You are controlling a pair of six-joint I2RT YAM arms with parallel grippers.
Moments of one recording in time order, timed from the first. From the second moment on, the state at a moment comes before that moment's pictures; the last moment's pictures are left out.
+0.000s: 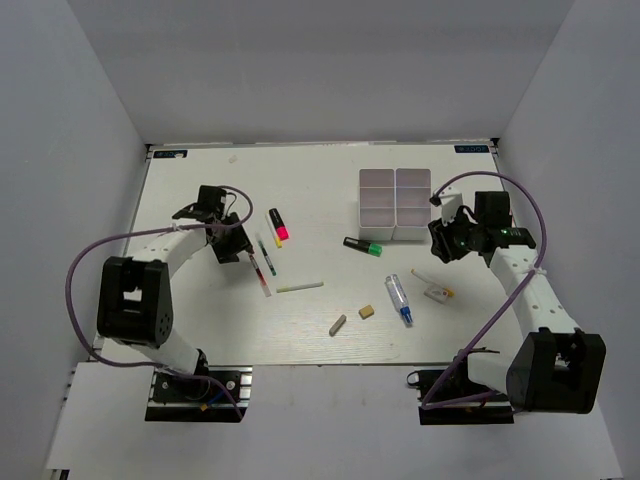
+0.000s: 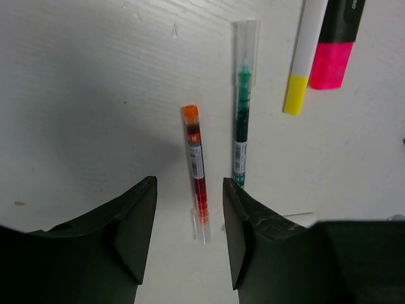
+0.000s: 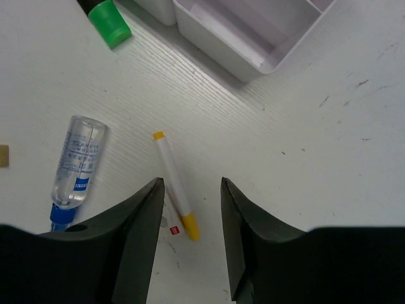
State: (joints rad) left arm -0.14 1.54 0.96 -0.53 0.12 -0.57; right arm 0.01 1.19 0.90 -0.61 -0.38 -0.53
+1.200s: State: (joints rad) left arm -0.24 1.86 1.20 -0.69 0.01 -0.62; right arm 0.01 1.23 0.90 -0.55 -0.44 -0.45
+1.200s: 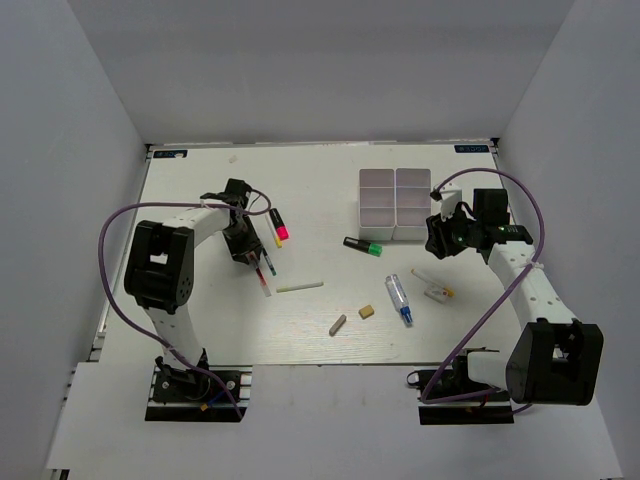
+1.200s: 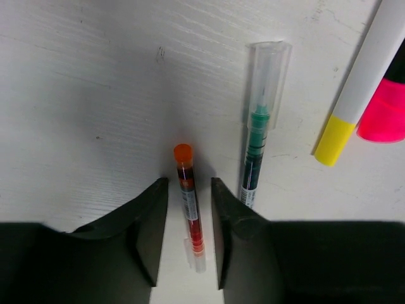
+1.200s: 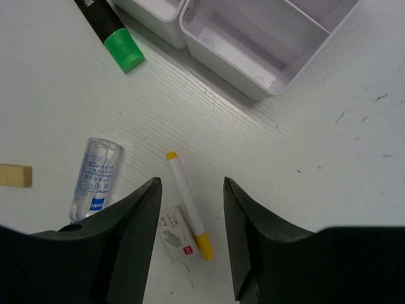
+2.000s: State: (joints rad) left arm -0.28 1.87 1.22 -0.70 -0.07 -0.57; right arm 0.01 1.23 0.90 -0.55 -0.46 -0.43
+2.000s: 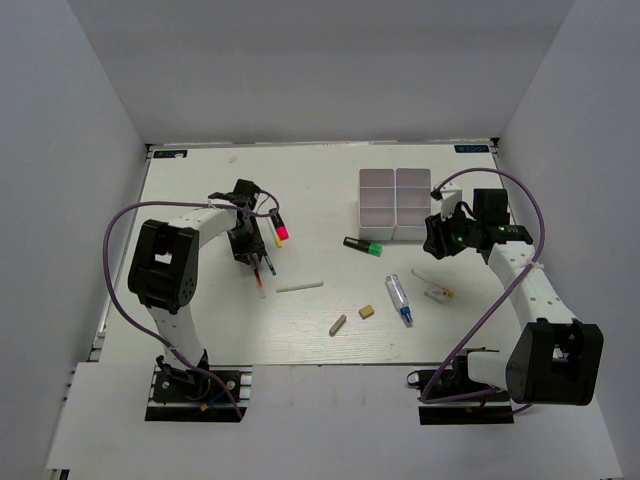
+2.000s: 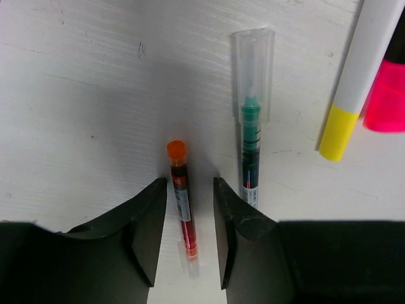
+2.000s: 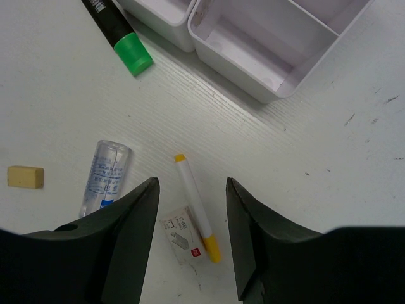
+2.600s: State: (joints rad) left arm -0.29 1.83 1.18 -0.73 -0.09 -0.51; right arm 0.01 1.22 0.90 -0.56 -0.48 -0.44
